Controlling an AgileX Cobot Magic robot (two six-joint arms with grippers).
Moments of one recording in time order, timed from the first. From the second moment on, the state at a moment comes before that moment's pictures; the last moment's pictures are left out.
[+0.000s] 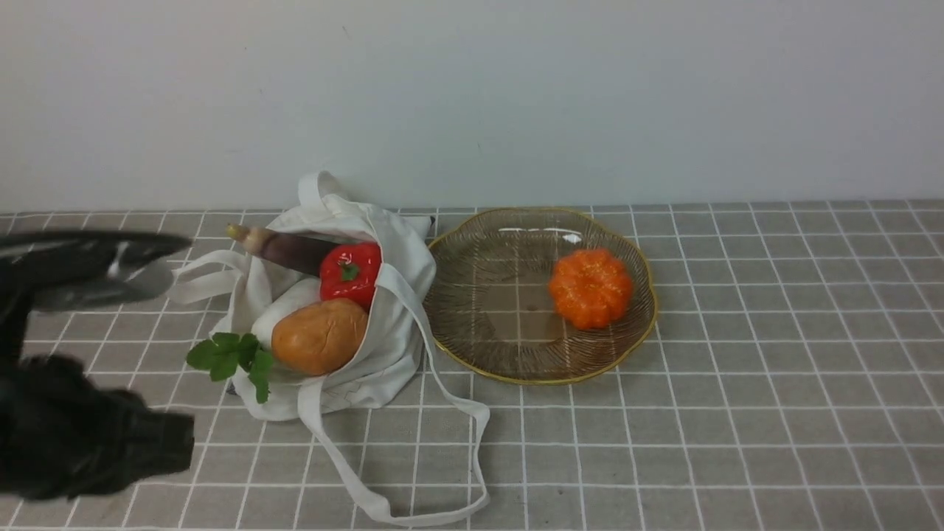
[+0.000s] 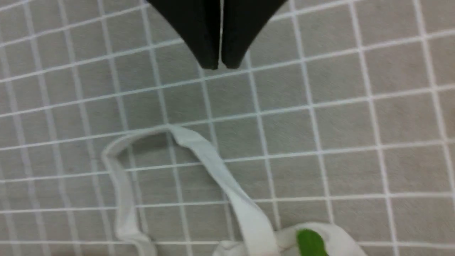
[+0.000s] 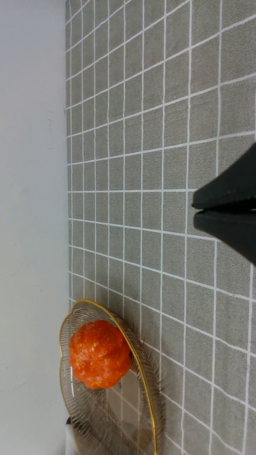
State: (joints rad) right arm 0.04 -0.01 0.02 0.00 0.40 0.05; left arm -0.06 1.10 -0.82 -0.38 0.97 0.17
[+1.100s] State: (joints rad) right arm 0.04 -0.01 0.02 0.00 0.40 0.05; left arm -0.24 1.76 -1.32 -0.14 0.83 0.30
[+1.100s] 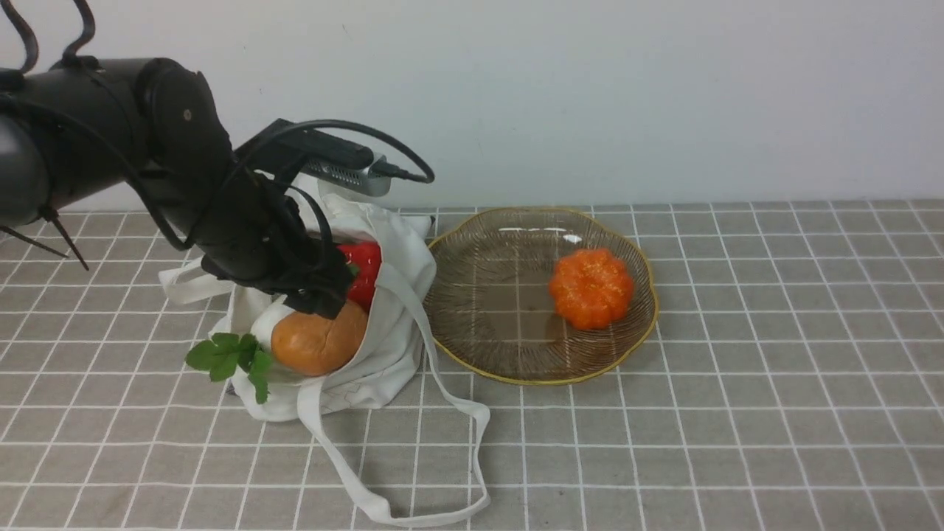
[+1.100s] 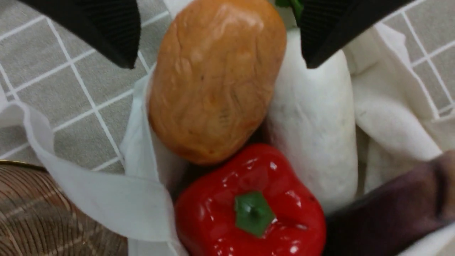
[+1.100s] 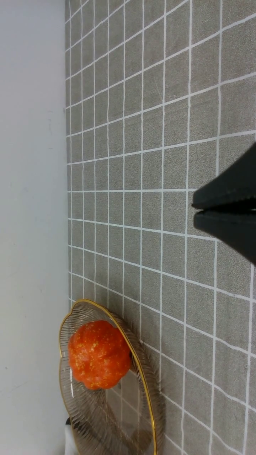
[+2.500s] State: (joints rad) right arm 0.04 -0.01 0.02 0.00 0.40 0.05; left arm -0.28 1.71 -1.48 -0.58 0.85 0.25
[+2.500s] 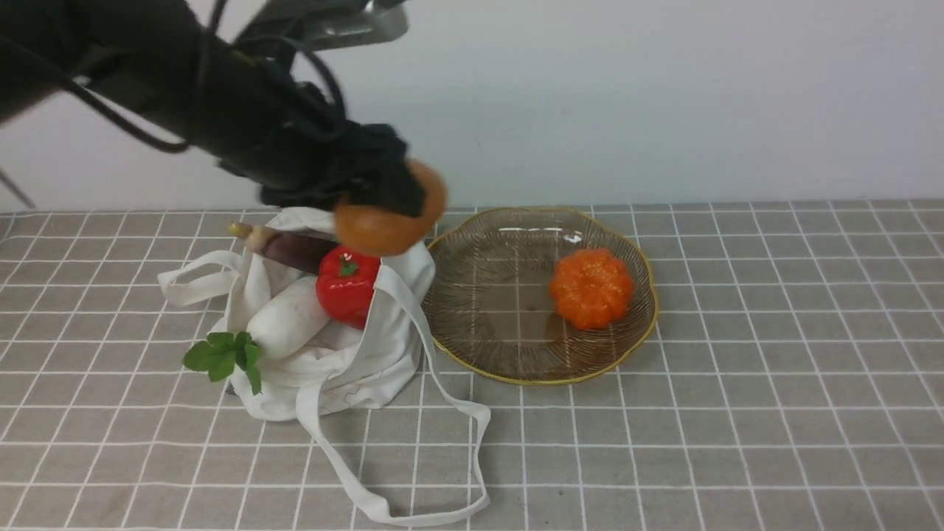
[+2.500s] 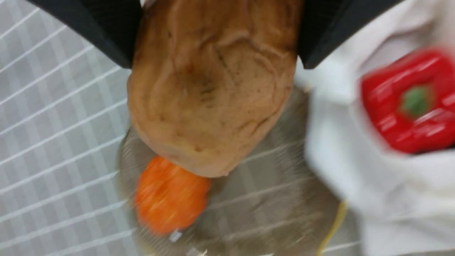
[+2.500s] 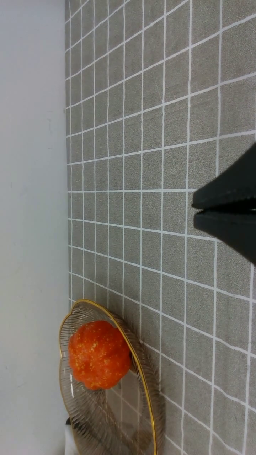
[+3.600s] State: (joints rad) right arm 0.04 -0.01 0.02 0.00 0.40 0.05; left arm -0.41 2.00 -1.99 -0.28 1.08 0.25
